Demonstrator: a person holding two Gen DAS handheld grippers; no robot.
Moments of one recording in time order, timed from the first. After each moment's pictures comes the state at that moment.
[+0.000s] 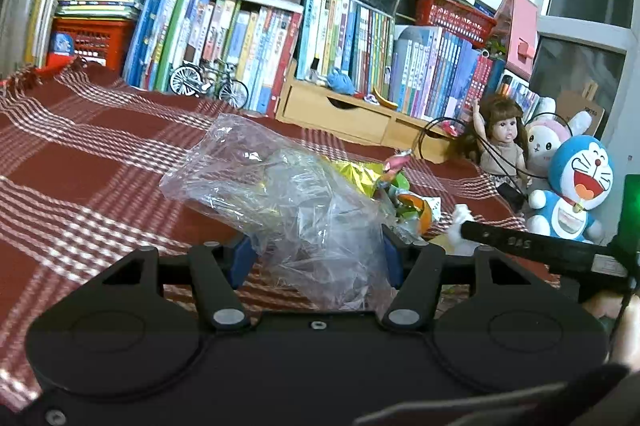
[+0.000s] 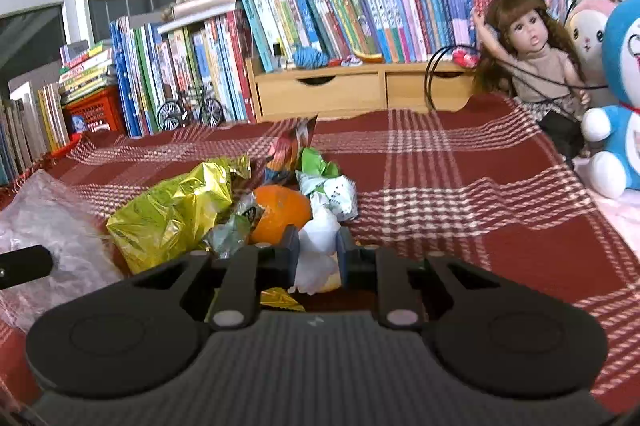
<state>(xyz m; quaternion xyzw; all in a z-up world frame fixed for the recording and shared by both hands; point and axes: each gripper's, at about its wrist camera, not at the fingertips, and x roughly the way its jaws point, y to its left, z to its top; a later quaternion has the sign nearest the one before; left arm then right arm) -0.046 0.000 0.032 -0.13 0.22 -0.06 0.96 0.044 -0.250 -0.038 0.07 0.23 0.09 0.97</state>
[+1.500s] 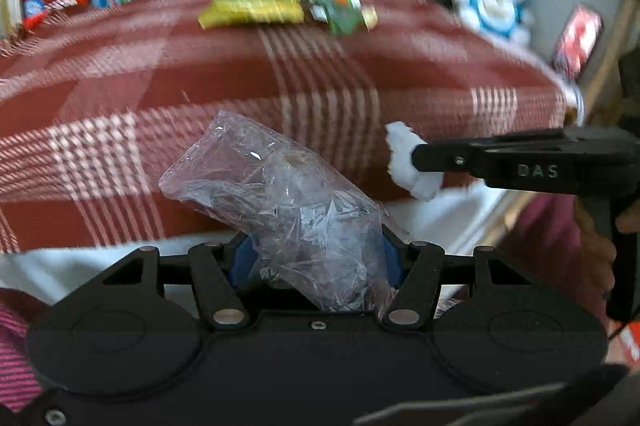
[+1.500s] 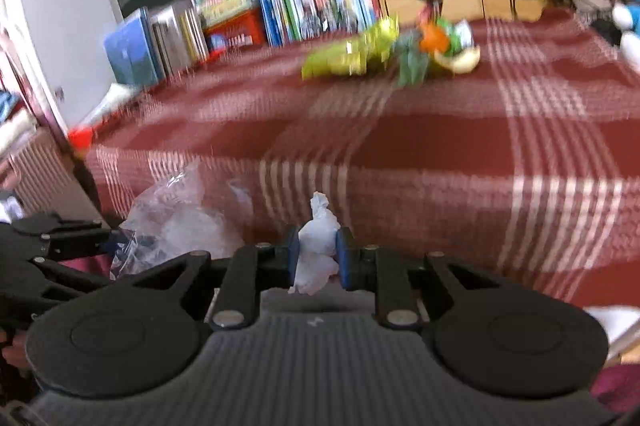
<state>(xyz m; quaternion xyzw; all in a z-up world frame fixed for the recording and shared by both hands) -0.250 -0.030 -0.023 0.02 0.39 -0.14 0.91 -0.173 -0.213 -0.093 0.08 0.31 0.25 0.92</state>
